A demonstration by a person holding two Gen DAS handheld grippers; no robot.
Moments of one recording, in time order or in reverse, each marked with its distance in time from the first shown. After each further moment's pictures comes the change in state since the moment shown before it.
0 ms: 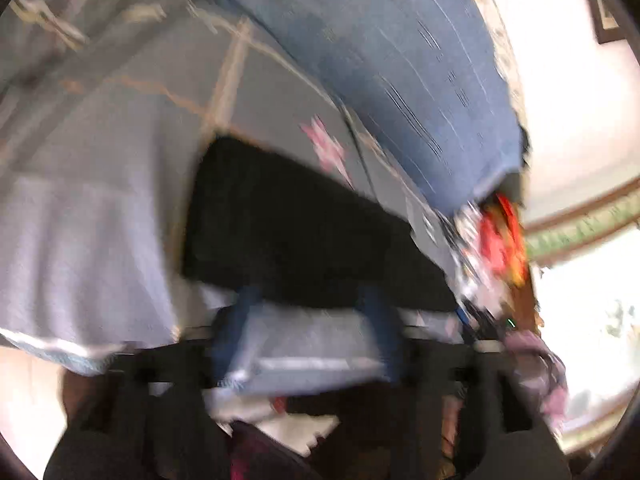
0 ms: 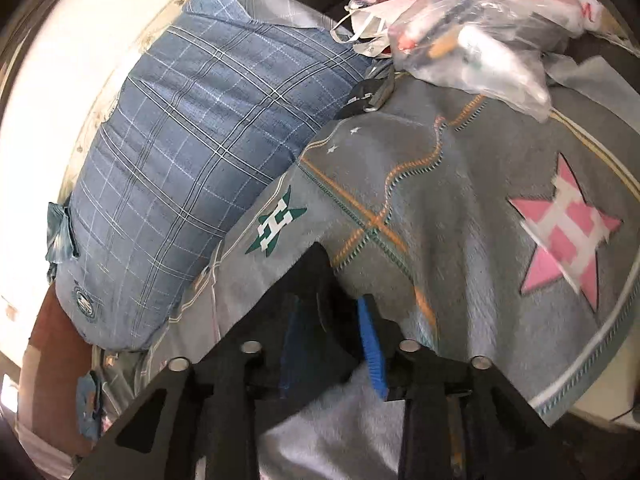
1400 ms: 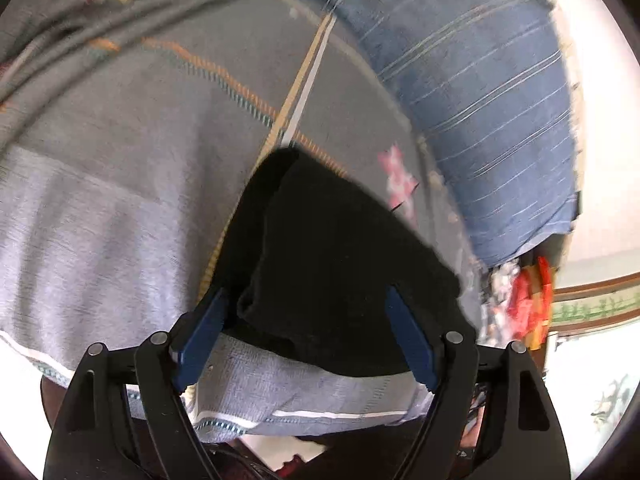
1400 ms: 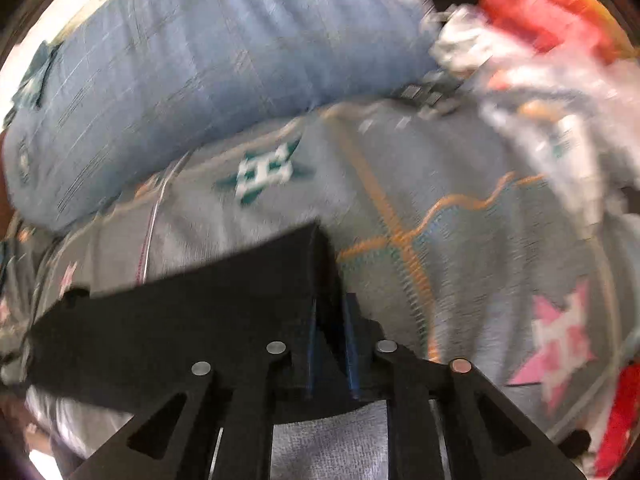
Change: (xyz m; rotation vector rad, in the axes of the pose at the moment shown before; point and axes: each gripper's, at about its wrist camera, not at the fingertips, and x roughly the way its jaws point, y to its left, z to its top) left arm 0.040 0.019 0.020 -0.211 0.001 0.077; right arm 0.052 0.056 0.000 -0.453 0.074 -0.277
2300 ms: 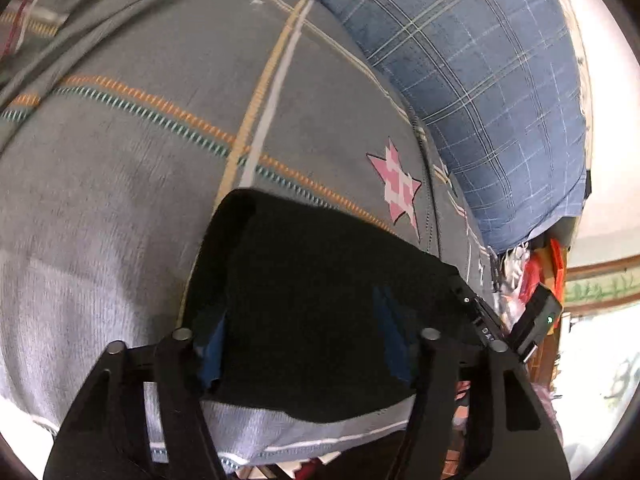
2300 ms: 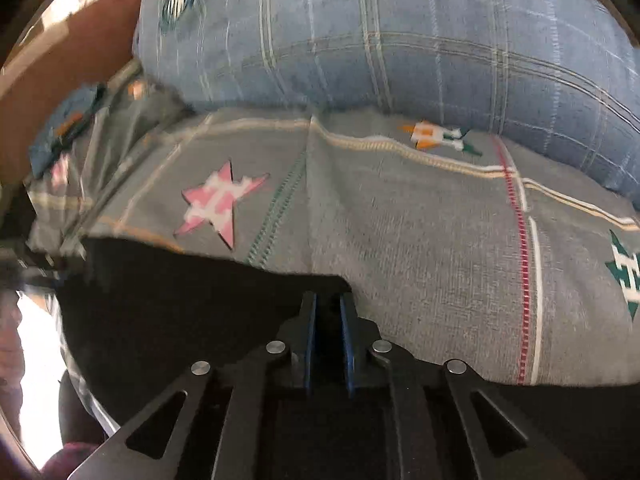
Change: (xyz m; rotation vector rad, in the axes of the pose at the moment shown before) left arm 0.038 -0.023 0.029 0.064 0.088 0.049; right arm 0.063 0.282 -0.025 -0.505 0.139 0.361
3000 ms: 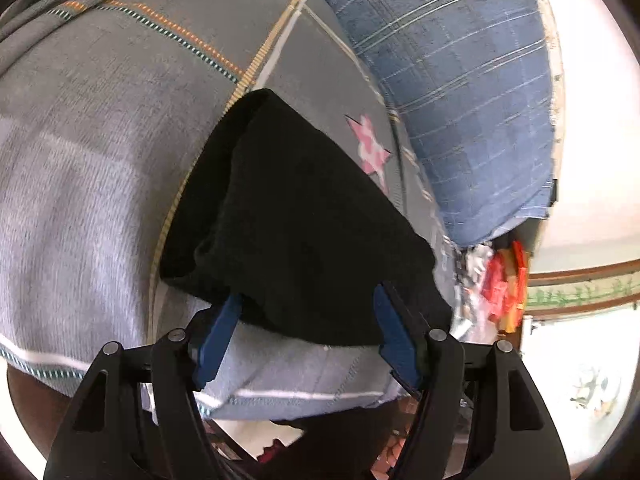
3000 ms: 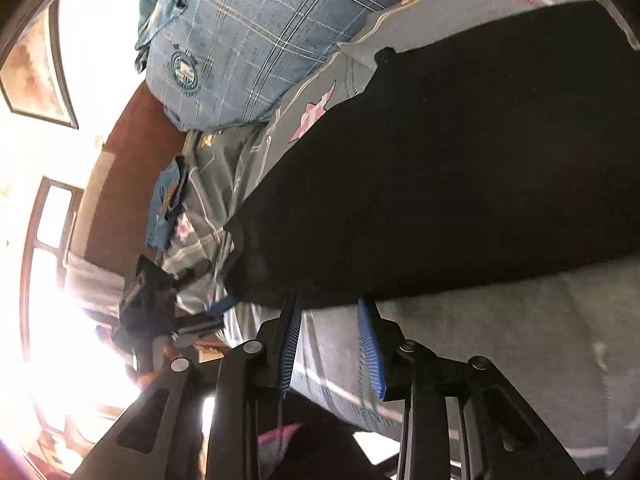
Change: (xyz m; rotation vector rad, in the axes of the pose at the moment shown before) left arm -0.004 0.006 -0.044 -0.061 0.009 -0.116; right arm -0.017 0.019 -0.113 0.541 0.069 0.554
